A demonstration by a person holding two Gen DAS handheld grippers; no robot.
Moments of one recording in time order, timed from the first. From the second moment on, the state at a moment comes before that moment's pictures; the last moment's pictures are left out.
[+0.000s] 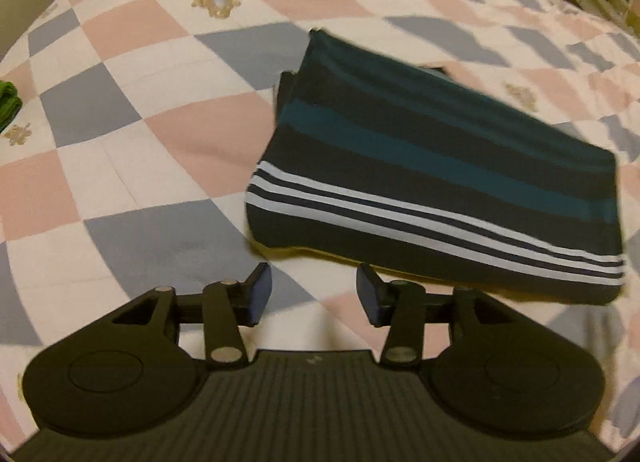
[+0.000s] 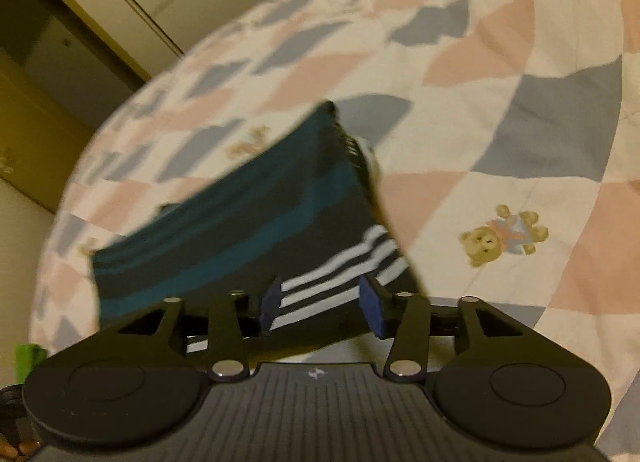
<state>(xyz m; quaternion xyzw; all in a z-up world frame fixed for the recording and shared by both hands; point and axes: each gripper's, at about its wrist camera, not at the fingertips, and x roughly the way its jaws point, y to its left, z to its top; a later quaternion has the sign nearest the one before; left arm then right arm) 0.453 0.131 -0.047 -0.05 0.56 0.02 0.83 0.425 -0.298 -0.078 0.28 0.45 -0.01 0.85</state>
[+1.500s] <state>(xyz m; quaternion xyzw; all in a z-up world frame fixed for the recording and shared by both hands) 0.525 0.150 -0.114 0.03 0.56 -0.08 0.83 0.395 -0.308 -0.210 0.63 0.30 -0.15 0.70</state>
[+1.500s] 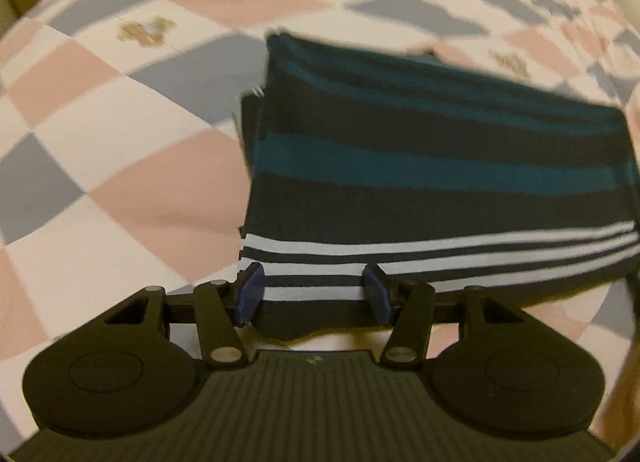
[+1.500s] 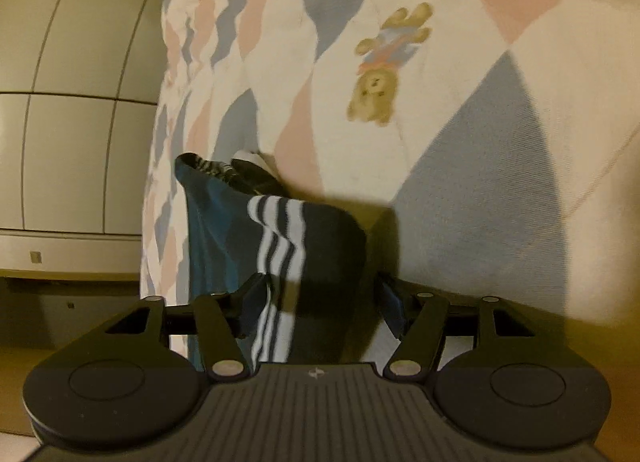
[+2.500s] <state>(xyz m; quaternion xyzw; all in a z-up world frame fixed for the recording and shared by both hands) 0.514 0.306 -0.092 -0.23 0.55 -0.17 0.78 0.403 0.099 -0.155 -0.40 0.33 0.22 0.82</state>
